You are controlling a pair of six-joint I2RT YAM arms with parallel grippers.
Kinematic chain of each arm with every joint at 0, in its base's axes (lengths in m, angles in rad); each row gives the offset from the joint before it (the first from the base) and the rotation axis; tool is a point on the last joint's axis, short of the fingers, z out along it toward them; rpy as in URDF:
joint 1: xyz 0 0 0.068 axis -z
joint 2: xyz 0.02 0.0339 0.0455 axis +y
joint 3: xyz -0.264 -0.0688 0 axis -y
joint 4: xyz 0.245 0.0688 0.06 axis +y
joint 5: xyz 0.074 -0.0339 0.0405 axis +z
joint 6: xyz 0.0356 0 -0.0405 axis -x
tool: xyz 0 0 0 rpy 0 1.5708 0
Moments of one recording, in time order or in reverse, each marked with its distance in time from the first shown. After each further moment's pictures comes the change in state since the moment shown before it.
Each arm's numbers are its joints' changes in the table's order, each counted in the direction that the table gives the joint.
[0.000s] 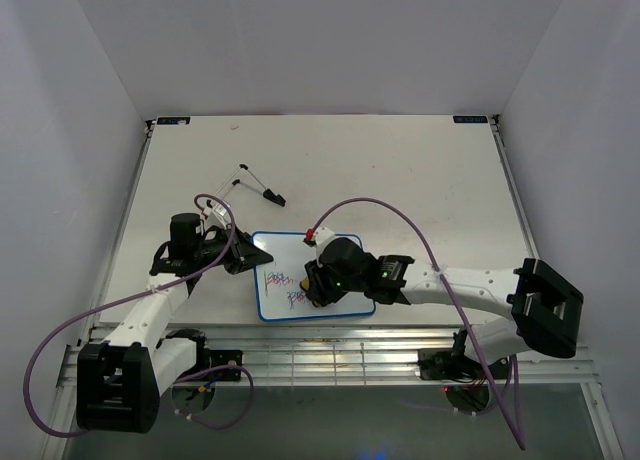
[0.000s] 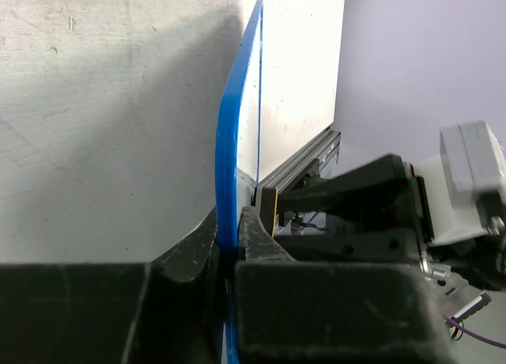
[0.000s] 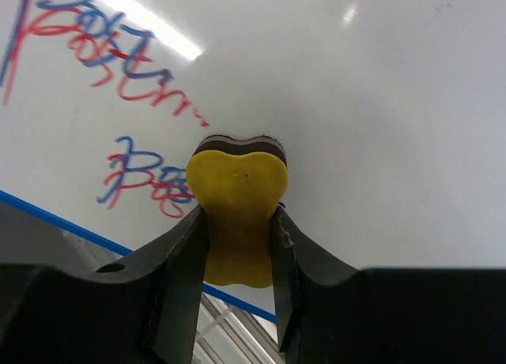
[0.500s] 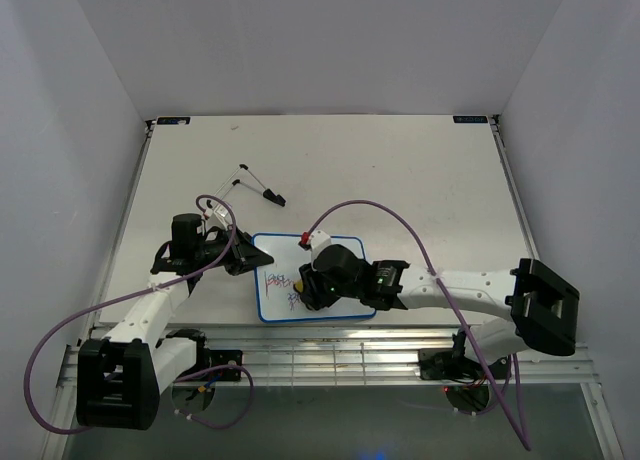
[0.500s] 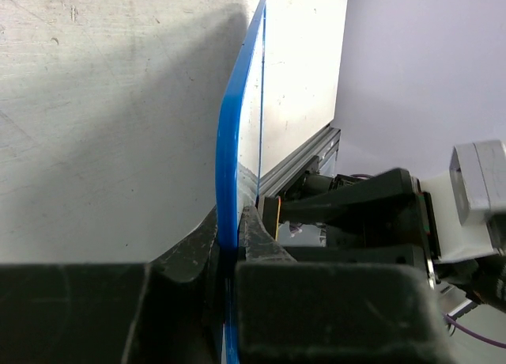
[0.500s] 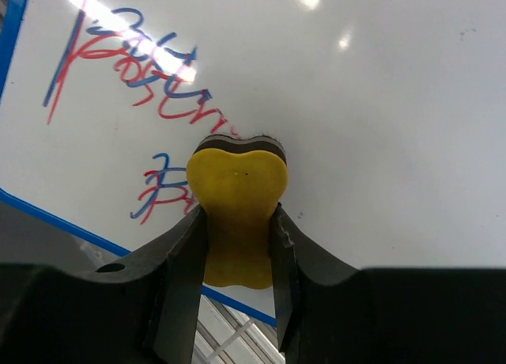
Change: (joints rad) left arm 0.000 0.017 0.001 0.016 -0.001 -0.004; right arm -0.072 0.037 0.053 -0.005 -0.080 -0.049
